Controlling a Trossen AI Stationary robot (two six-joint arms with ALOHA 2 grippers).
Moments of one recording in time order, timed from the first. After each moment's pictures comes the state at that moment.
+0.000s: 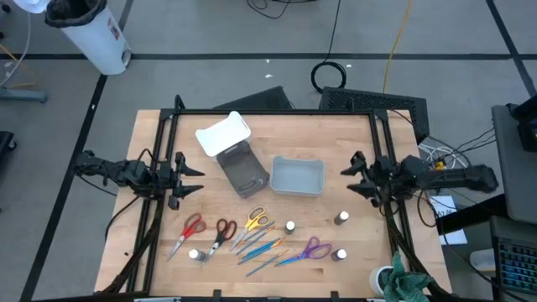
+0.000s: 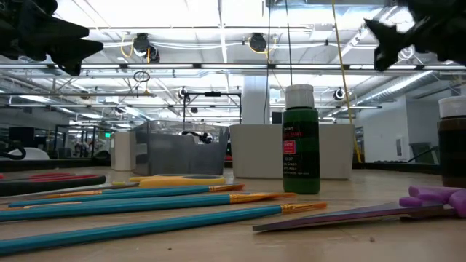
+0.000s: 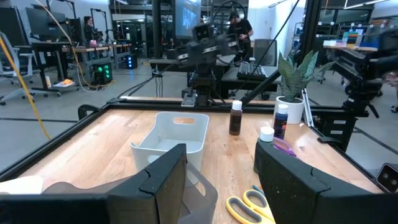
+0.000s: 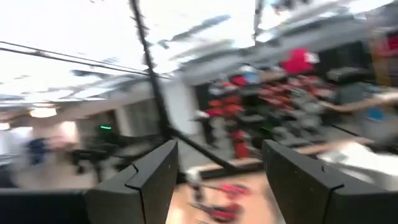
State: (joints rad) left arm -0.31 0.01 0.13 -0.10 -0.30 -0.03; right arm 0.02 0.24 0.01 0.58 -0.19 0.31
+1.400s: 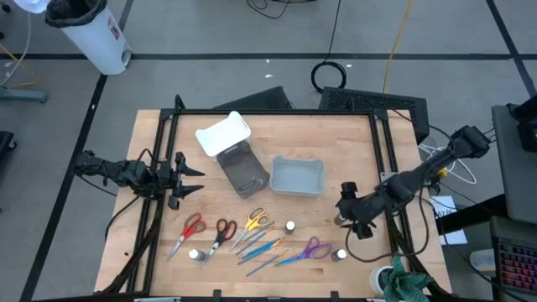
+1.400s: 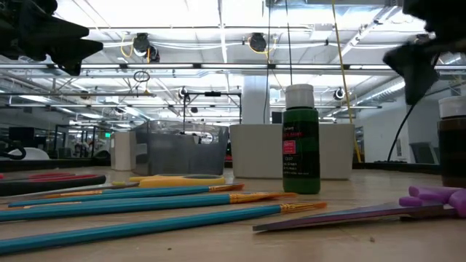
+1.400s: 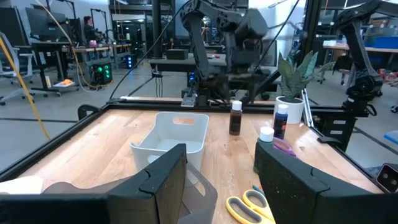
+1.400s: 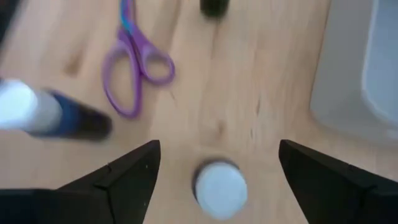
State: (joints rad) left arm -0.31 0.01 0.13 -0.10 -0.30 -0.03; right arm 0.54 1.03 0.68 -0.65 0.15 0.30
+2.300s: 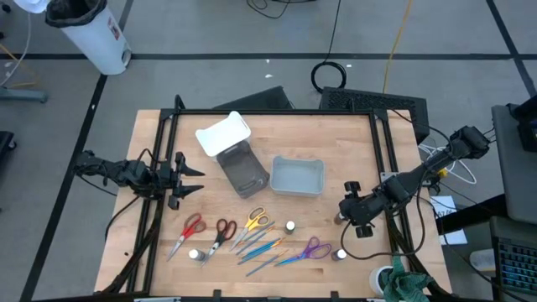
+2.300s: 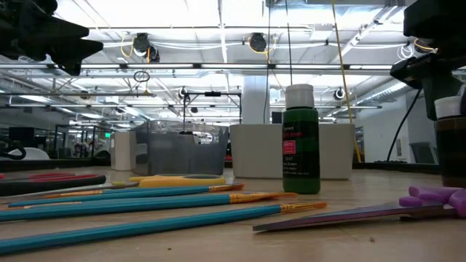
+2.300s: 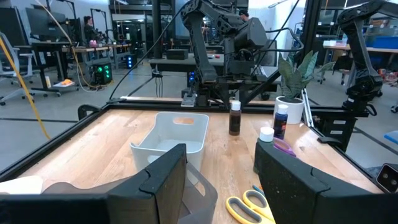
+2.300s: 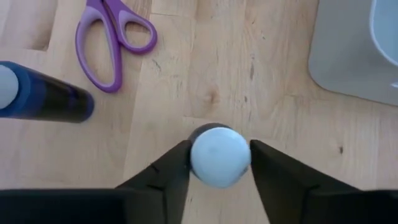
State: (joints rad) left arm -0.31 0.01 0.13 -0.10 -0.30 -0.03; right arm 0.54 1.05 0.67 -0.71 0.15 0.38
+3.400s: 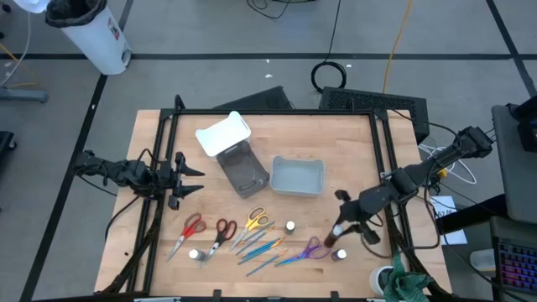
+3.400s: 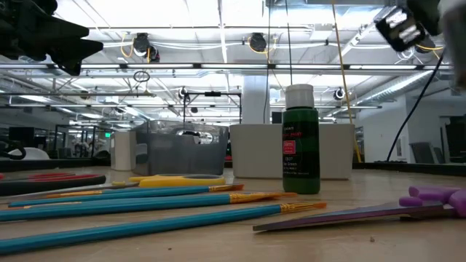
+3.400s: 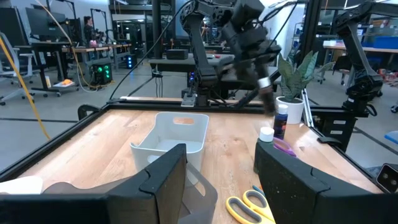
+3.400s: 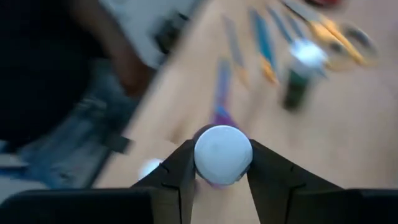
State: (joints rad) left arm -0.31 0.01 0.13 -0.10 -0.30 -0.03; right arm 0.49 0.96 0.71 -0.38 -0.16 0.22
